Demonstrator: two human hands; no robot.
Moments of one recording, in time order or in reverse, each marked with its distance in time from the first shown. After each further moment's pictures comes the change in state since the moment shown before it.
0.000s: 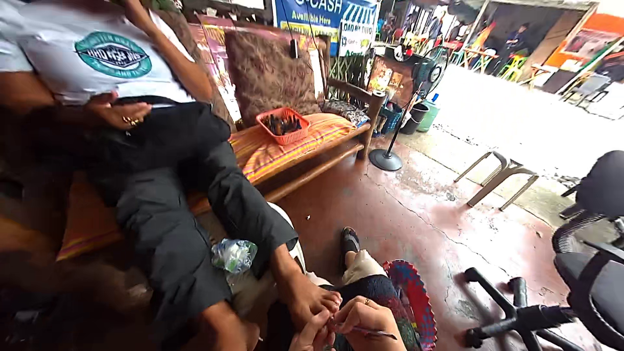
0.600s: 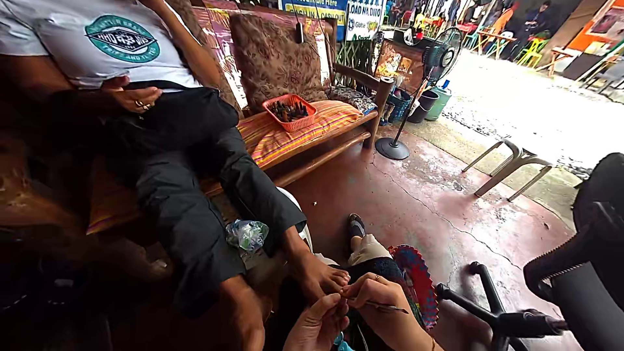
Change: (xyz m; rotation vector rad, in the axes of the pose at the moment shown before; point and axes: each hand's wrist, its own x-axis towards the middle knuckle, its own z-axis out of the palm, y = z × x) left_hand 0.000 0.001 -0.016 -0.252 -0.110 -0.138; right_hand -0.002 0.005 0.000 -0.066 -0.017 -0.097
